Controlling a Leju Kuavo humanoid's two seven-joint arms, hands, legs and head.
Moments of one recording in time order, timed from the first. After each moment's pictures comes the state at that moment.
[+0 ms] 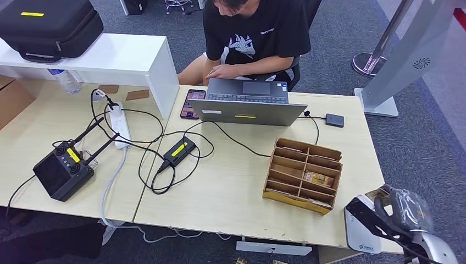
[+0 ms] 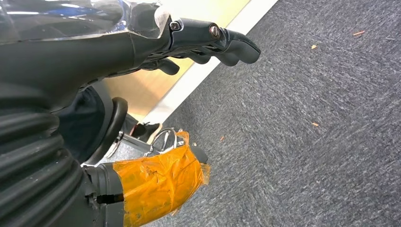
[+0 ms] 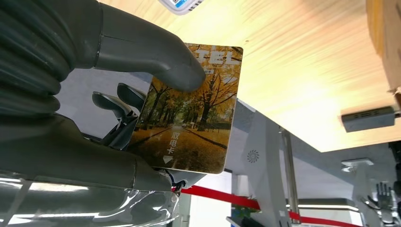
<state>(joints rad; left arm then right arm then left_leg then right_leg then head) -0.14 -0.24 1.55 -0.41 -1.09 0.70 0.41 0.08 -0.44 -0.05 -1.56 0.89 -0.13 0.15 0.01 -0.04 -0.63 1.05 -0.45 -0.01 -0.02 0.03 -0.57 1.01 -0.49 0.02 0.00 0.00</state>
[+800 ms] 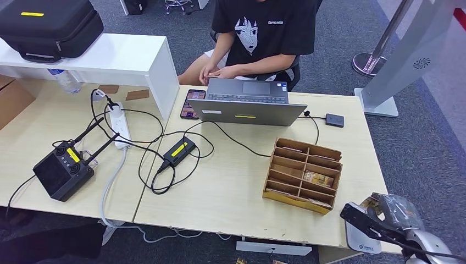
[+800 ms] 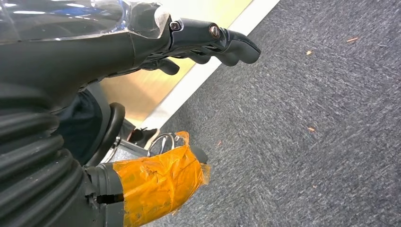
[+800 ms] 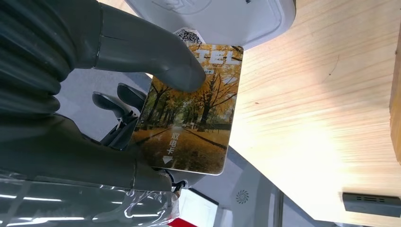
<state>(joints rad) -0.14 -0.23 1.55 -0.41 -1.12 0.70 0.41 0.02 -0.54 0.06 -1.47 0.83 0.01 0.17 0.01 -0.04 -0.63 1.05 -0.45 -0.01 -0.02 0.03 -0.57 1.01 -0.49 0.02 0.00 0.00</state>
